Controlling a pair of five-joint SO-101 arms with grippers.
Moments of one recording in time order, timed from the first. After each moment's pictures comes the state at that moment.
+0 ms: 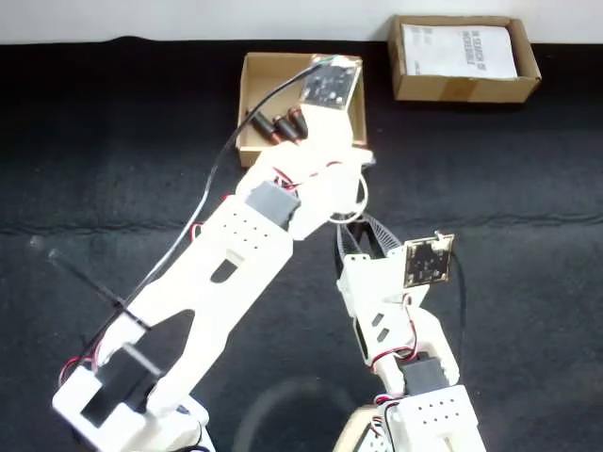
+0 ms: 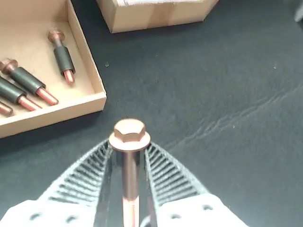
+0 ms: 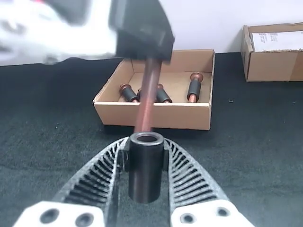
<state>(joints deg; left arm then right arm) 30.5 -6.6 11.8 36.4 21.3 -20.3 -81.8 96.0 4.7 -9.7</state>
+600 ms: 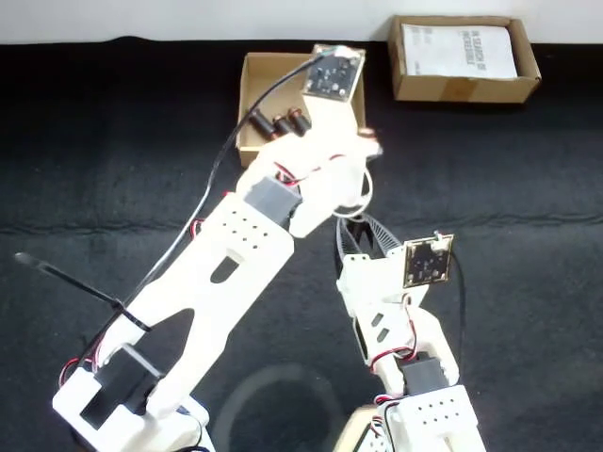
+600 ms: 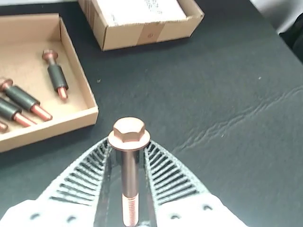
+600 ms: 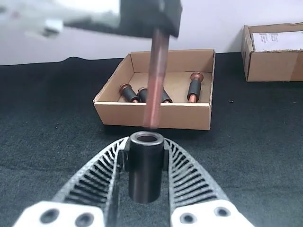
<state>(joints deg) 30.8 -6.6 7.7 36.4 21.4 -20.4 -81.8 96.0 4.6 -9.7</state>
